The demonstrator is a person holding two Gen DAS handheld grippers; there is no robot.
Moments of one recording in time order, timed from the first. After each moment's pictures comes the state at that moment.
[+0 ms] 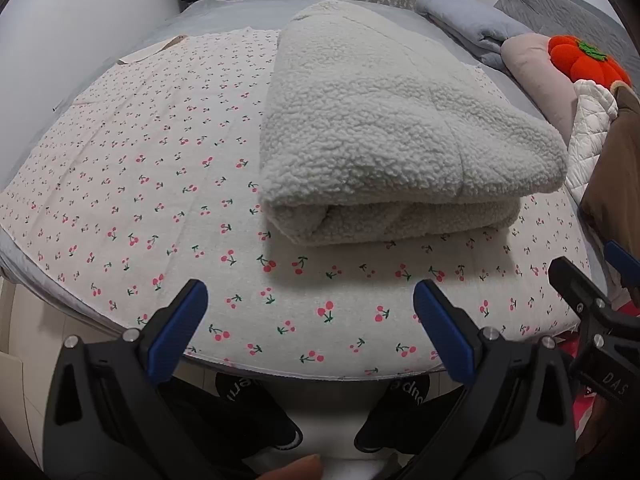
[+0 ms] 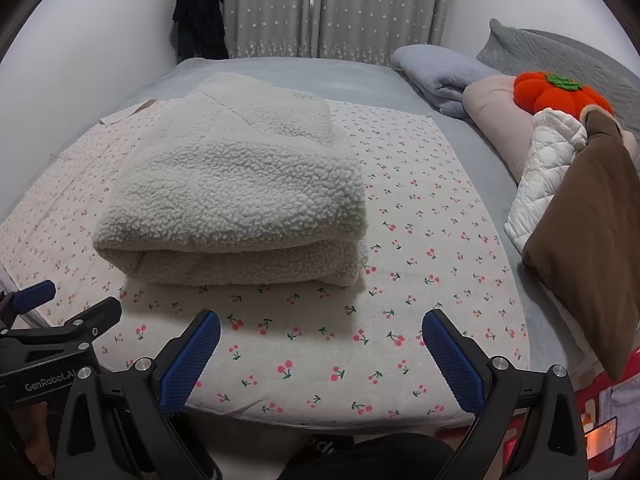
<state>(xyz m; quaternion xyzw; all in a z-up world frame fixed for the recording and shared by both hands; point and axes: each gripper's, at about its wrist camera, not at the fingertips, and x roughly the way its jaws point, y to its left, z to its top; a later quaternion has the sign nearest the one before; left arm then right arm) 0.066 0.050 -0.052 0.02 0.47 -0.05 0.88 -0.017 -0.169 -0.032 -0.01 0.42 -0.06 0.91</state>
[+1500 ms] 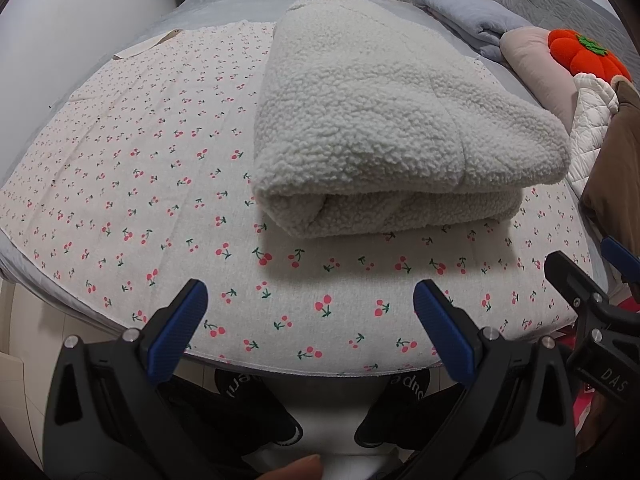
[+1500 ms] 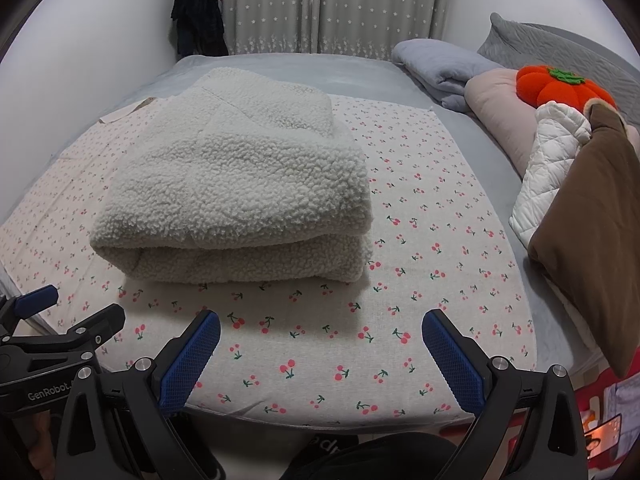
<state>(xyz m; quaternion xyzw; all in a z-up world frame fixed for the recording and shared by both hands) 0.067 0.049 -0.058 0.02 0.49 -0.06 0.87 -0.014 -0.166 -0.039 -0.01 0.42 -0.06 0.90</state>
